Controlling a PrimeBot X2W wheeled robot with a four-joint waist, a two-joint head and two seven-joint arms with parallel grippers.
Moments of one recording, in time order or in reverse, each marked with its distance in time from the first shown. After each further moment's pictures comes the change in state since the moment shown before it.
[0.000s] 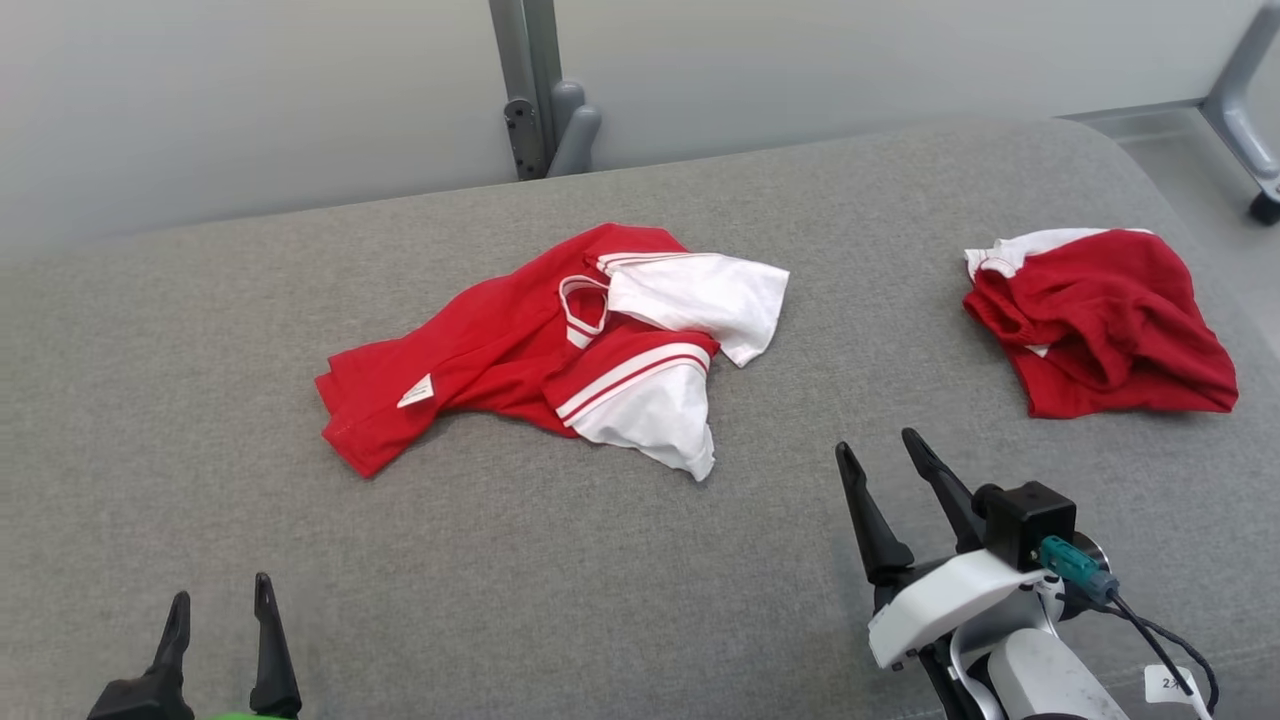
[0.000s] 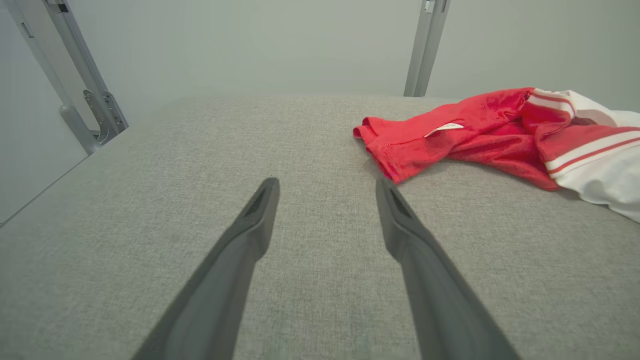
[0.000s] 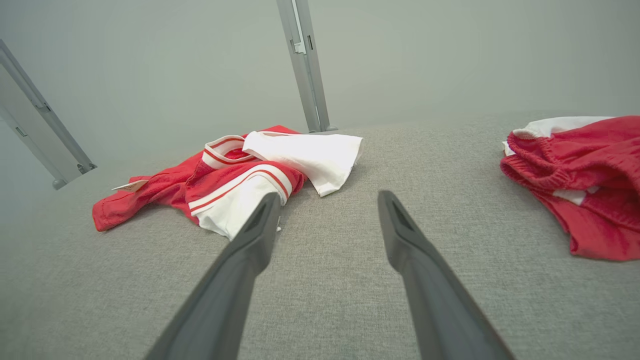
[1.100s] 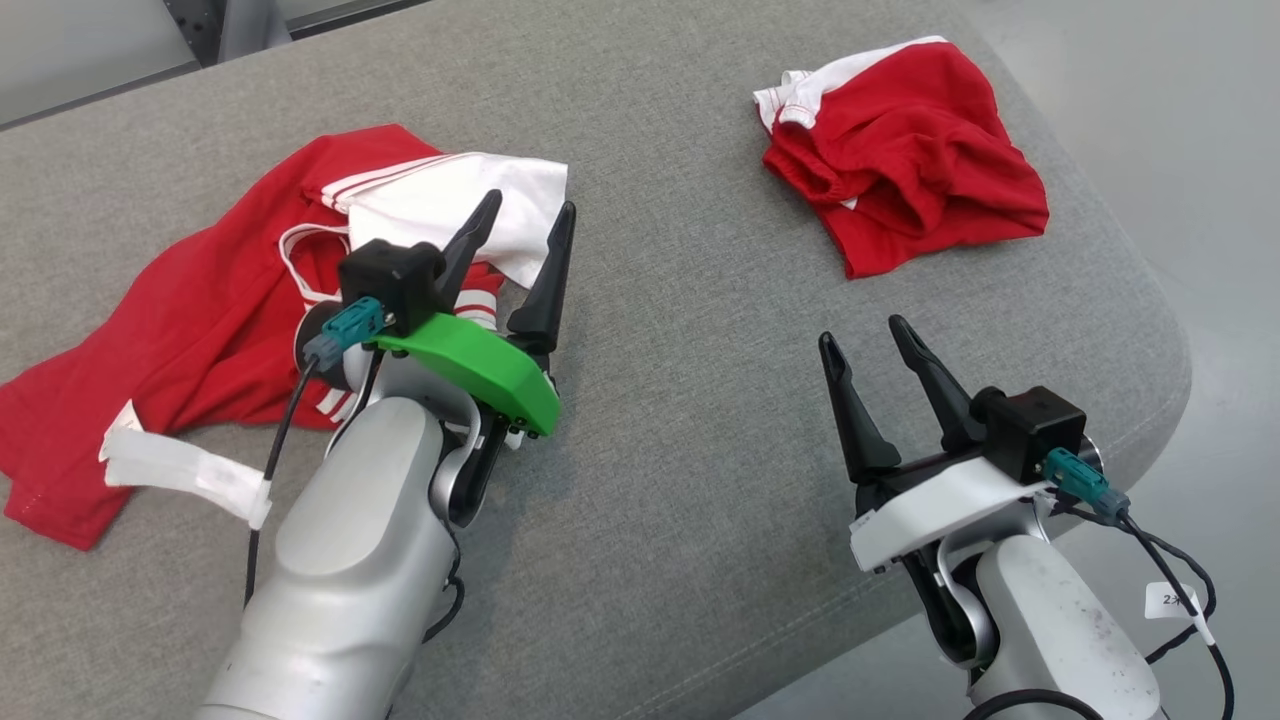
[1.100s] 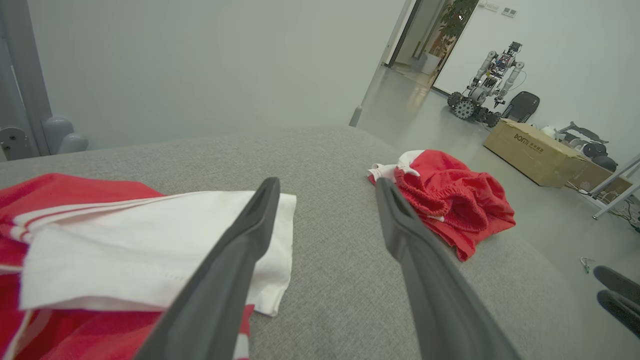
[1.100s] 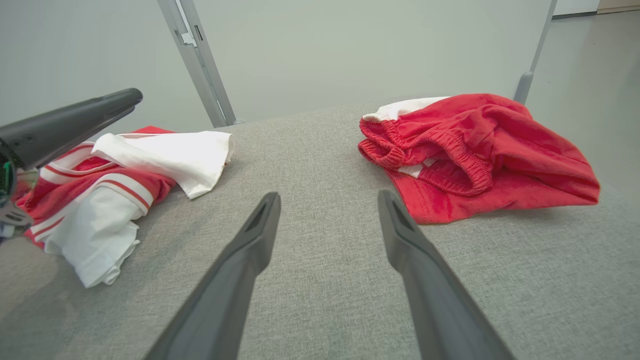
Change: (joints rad) left arm -0.791 -0.007 -0.645 0.413 -0.402 -0.077 0.000; right arm -0.129 -0.002 0.021 -0.066 0.018 0.000 0.000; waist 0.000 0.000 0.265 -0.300
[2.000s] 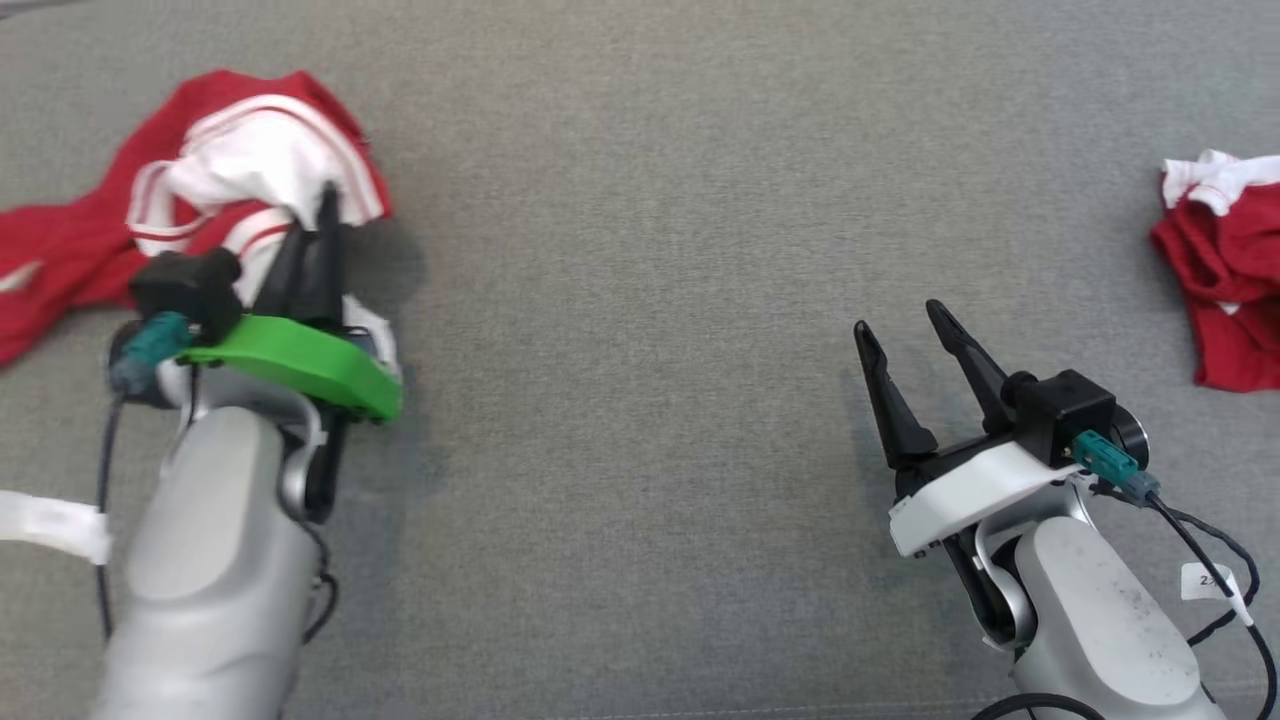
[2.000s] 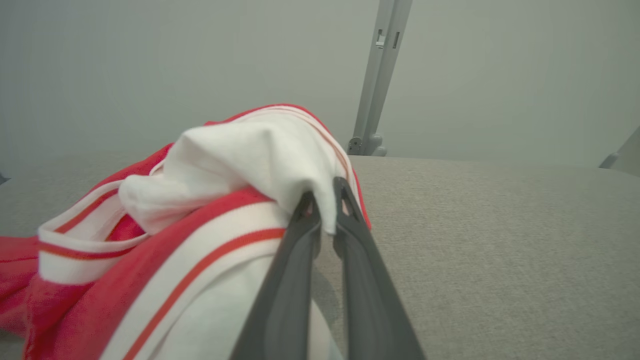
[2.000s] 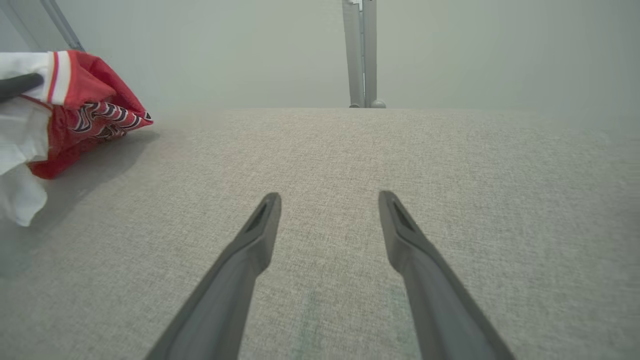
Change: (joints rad) left arm 0.070 0.170 0.255 -0.045 0.086 0.000 0.000; right arm -0.026 -0.079 -0.006 0.017 -0.033 0.000 0.000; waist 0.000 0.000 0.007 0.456
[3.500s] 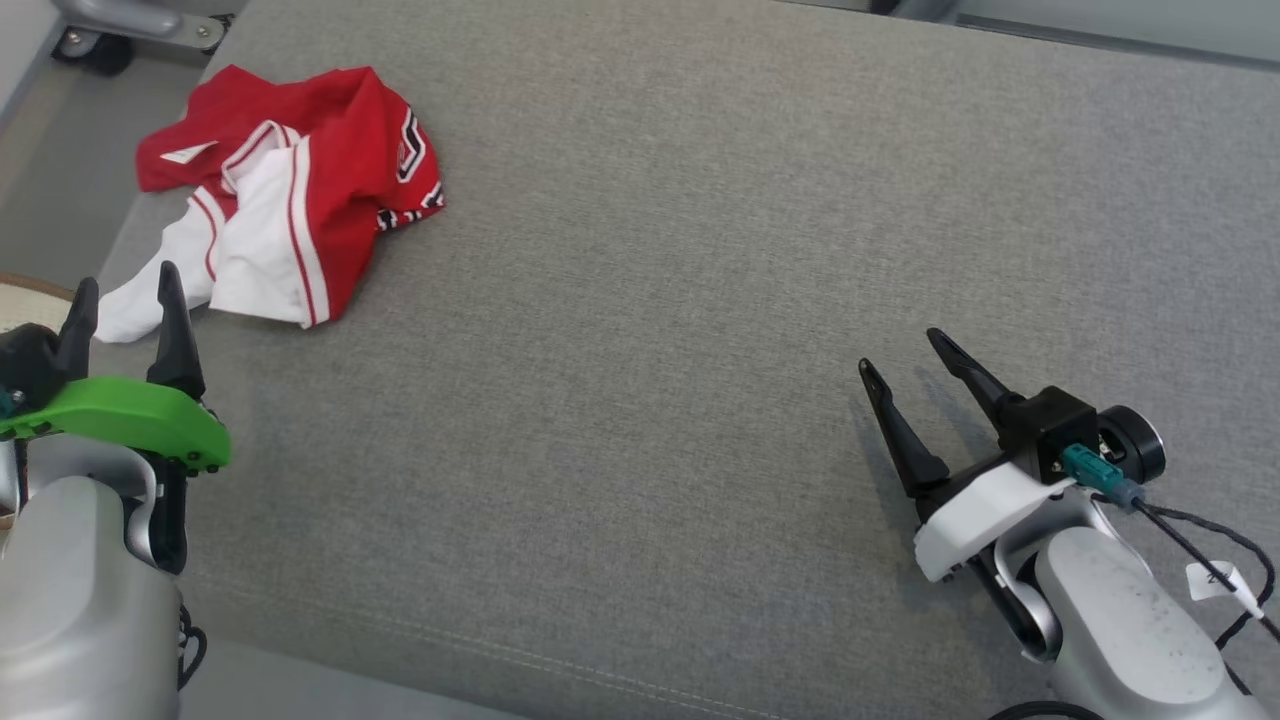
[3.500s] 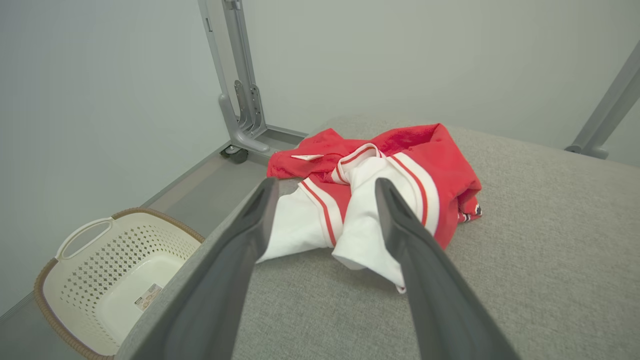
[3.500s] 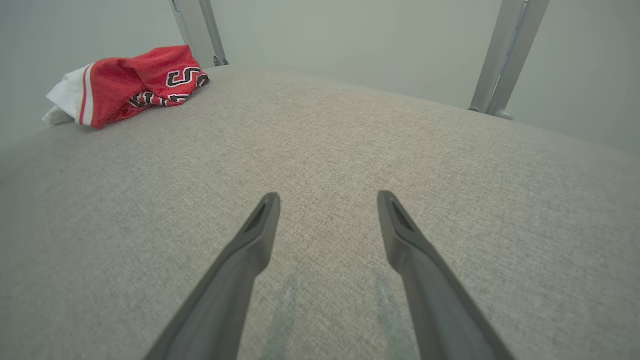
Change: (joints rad) left arm 0.051 0.027 0.286 0.138 0.140 0.002 0.000; right arm -0.013 -0.098 0.103 0.062 -0.021 0.000 0.000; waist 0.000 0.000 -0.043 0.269
